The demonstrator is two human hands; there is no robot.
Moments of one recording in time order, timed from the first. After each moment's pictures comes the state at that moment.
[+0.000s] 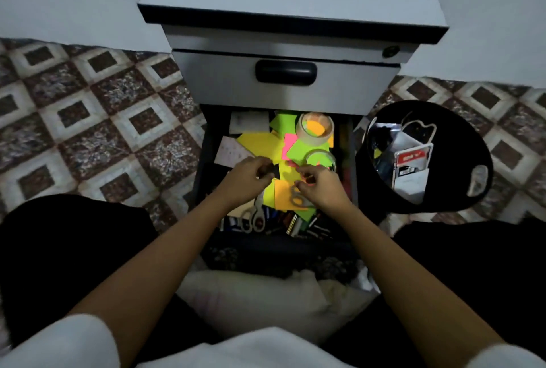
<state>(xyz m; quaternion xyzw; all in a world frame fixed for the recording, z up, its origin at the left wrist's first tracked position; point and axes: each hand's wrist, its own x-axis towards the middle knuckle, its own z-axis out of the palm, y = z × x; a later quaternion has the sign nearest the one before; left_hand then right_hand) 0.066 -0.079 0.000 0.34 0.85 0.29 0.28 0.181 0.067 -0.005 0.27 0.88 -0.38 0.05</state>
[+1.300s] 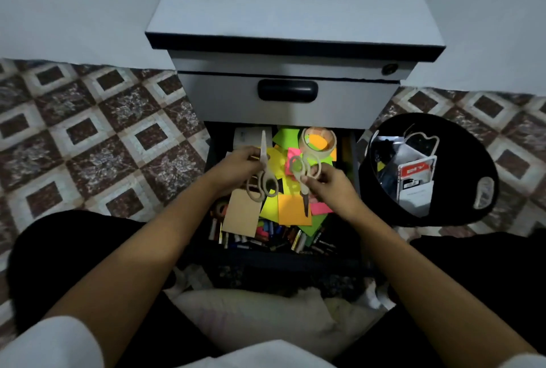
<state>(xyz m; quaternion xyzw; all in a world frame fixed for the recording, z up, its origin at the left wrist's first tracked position) 0.028 -0.070 0.045 0.18 0.75 0.48 0.43 0.172 0.078 0.021 0.30 0.75 -0.59 -0.02</state>
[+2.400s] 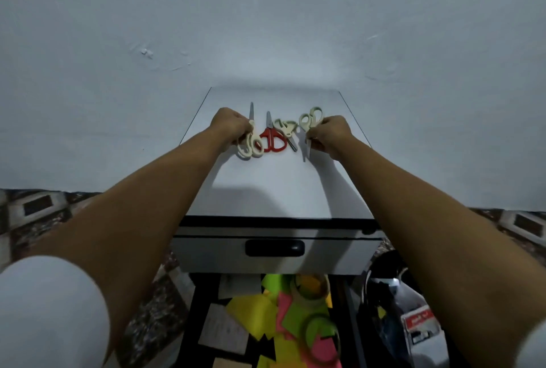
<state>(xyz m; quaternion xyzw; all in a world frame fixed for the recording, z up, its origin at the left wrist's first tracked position) -0.175 0.091 0.245 0.18 0.83 0.51 0.15 -0.052 0.239 0.242 0.38 0.71 -0.56 -0.21</state>
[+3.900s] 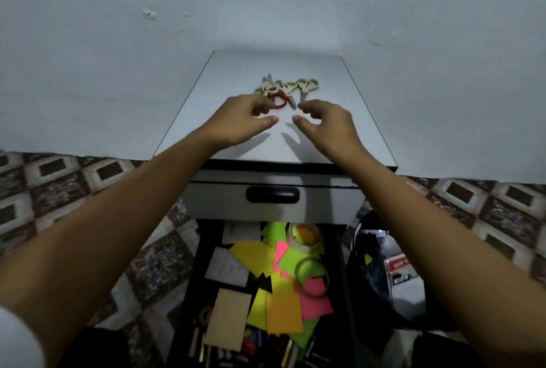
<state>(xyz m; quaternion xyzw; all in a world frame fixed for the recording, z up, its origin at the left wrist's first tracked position) -0.063 0.020 0.244 0.44 0.83 0.33 0.04 0.053 0.152 0.234 0.20 0.89 -0.30 -0.26</state>
